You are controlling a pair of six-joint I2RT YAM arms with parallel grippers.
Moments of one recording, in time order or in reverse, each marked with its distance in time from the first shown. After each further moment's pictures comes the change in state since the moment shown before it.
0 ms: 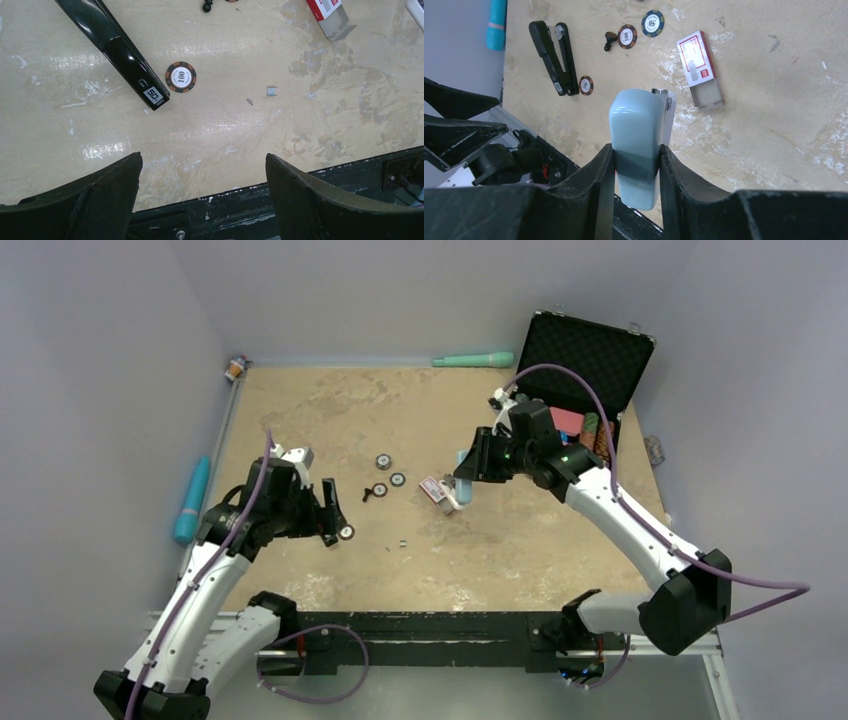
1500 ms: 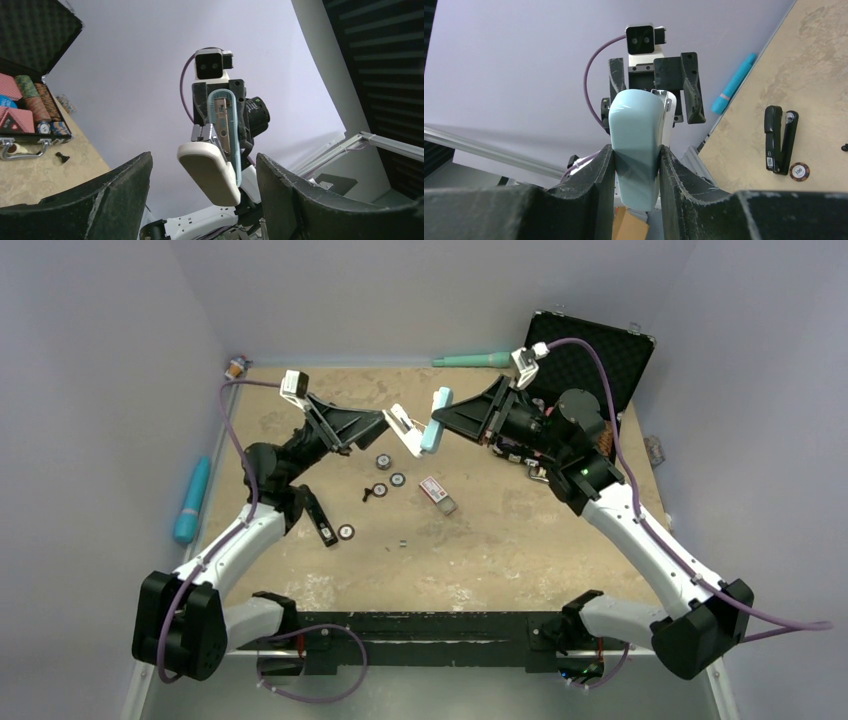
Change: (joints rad) left arm 0.044 0.345 -0.210 1.997 0.591 -1.148; right arm 0.000 -0.128 -0.014 0.742 -0.314 0.649
